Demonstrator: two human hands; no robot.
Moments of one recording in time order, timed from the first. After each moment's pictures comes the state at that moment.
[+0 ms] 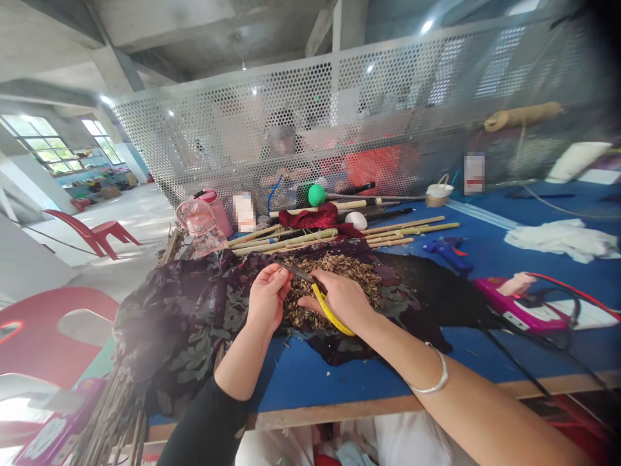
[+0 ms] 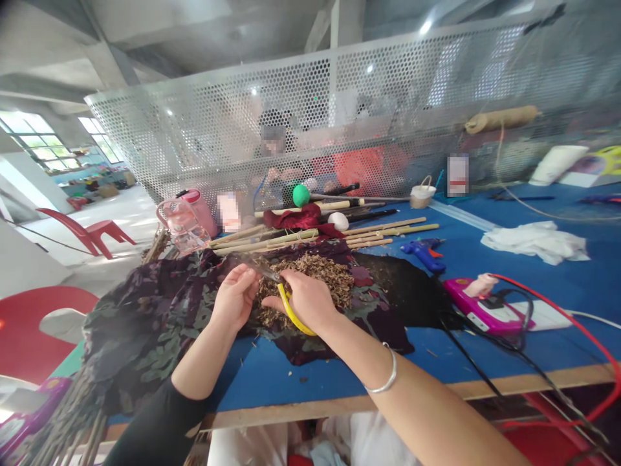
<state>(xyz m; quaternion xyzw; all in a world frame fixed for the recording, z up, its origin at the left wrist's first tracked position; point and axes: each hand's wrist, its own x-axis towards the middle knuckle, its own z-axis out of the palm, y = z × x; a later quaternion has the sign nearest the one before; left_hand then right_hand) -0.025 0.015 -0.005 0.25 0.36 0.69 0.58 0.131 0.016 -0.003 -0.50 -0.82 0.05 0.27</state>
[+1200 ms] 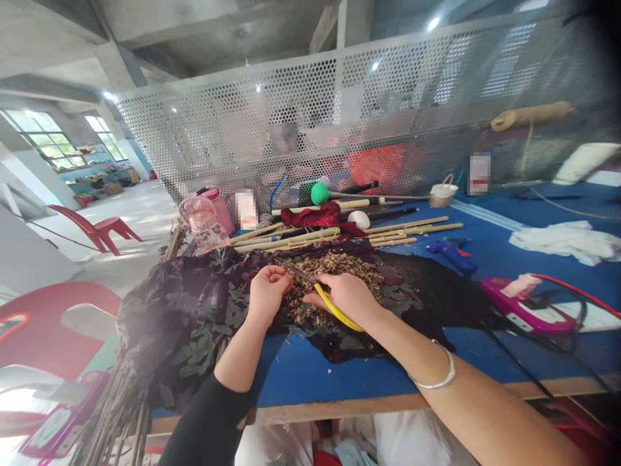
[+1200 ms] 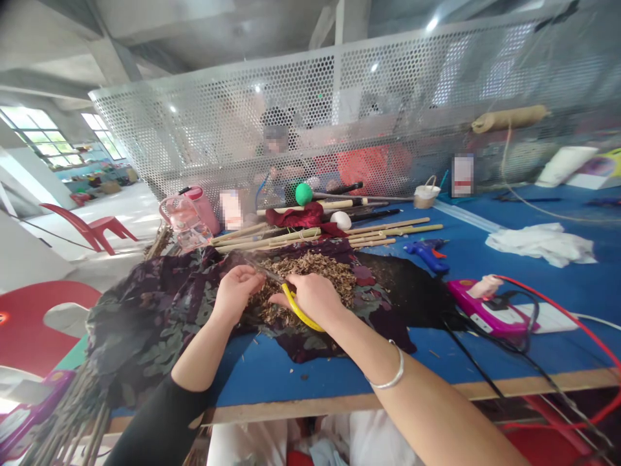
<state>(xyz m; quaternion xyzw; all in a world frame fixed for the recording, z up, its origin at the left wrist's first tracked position) -0.040 0.023 -0.019 0.44 0.54 0.57 0.42 0.139 0.023 -0.003 -0.52 -0.83 0.04 0.20</state>
